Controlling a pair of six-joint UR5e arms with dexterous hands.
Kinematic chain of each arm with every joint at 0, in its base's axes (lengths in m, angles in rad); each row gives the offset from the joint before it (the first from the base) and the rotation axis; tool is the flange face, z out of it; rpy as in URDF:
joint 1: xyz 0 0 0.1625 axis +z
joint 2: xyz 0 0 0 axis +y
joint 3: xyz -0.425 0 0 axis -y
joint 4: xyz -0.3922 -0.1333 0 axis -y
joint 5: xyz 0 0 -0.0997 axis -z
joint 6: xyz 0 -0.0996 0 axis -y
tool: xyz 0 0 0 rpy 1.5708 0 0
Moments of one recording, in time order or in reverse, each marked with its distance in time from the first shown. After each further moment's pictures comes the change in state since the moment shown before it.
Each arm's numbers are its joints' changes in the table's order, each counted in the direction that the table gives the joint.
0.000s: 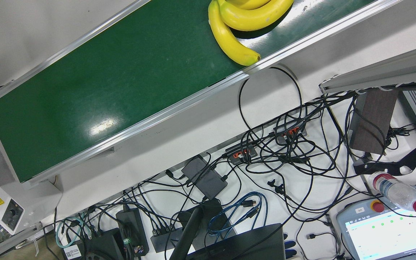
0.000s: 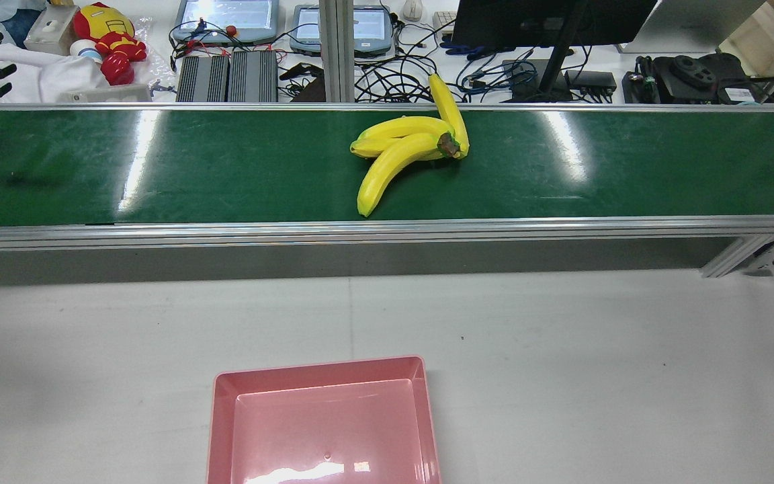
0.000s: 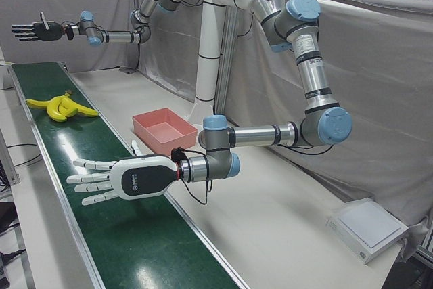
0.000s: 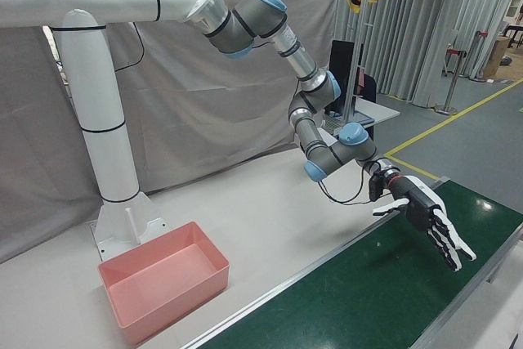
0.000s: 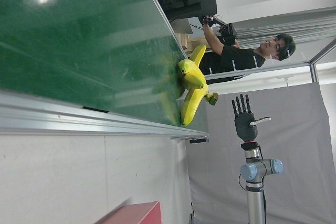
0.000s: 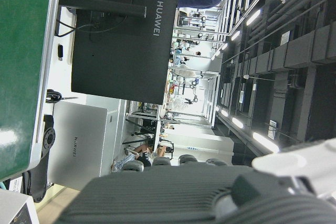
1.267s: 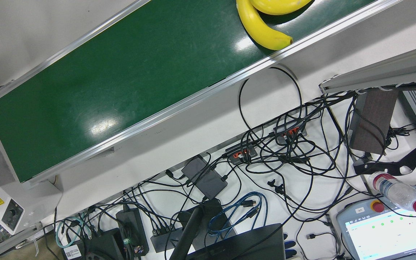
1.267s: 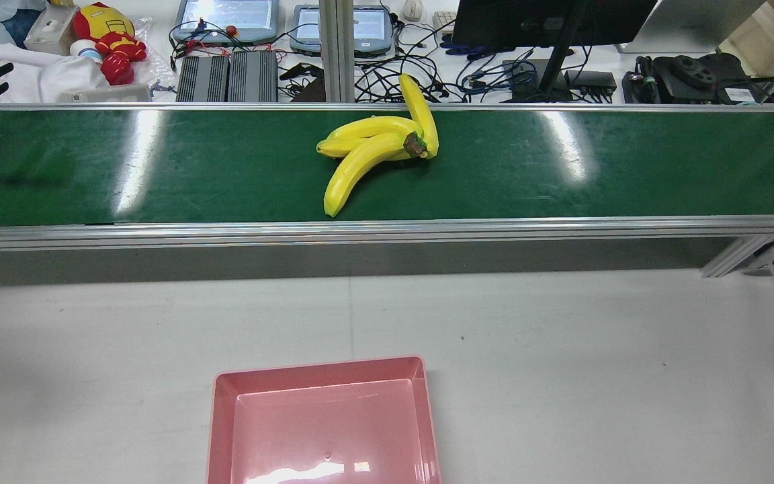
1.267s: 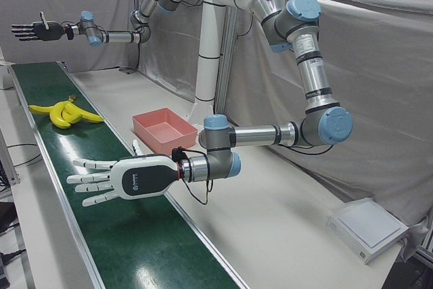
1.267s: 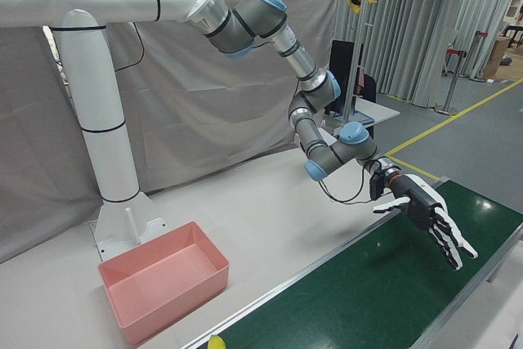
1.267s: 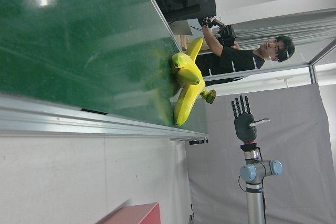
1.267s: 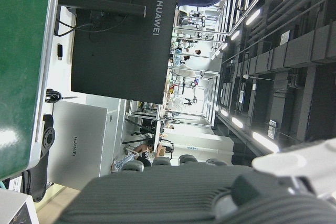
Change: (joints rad) left arm -0.006 -0.002 -0.003 0.003 0.001 -0.002; right arm 0.001 0.000 0.000 0.000 0.000 0.000
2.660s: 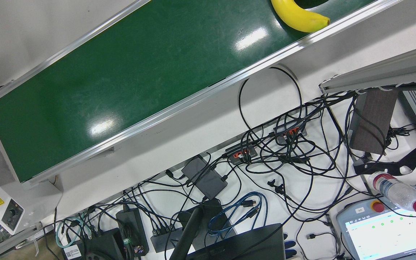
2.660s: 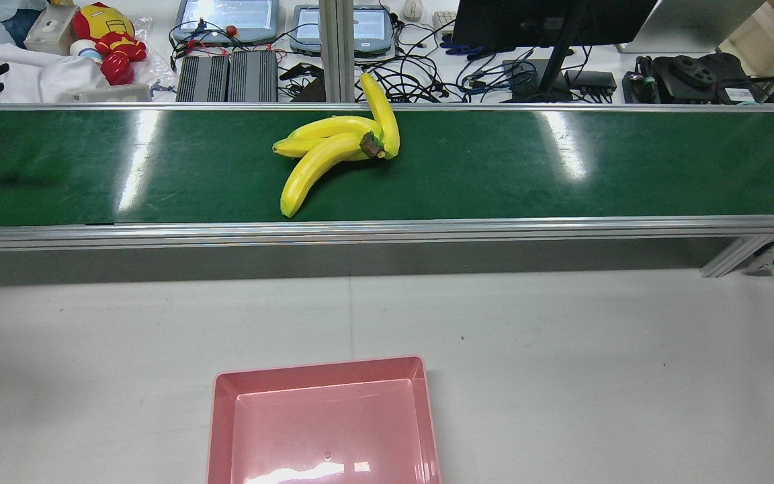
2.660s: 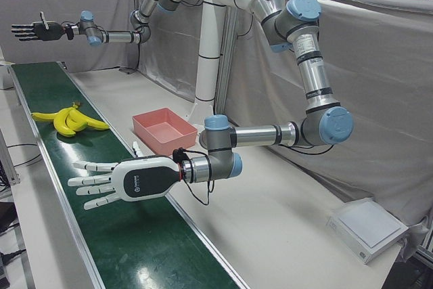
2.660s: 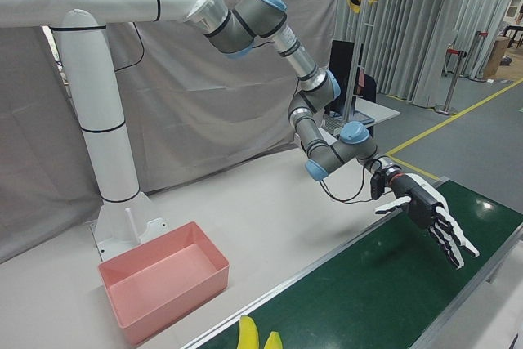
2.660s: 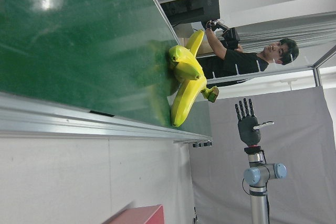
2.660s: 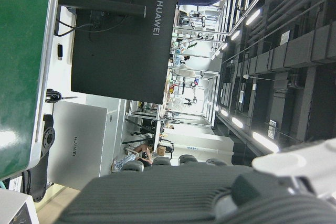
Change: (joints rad) left arm -0.005 -0.004 0.001 0.008 -0.001 0.008; right arm 0.000 0.000 0.000 0.000 0.000 0.000
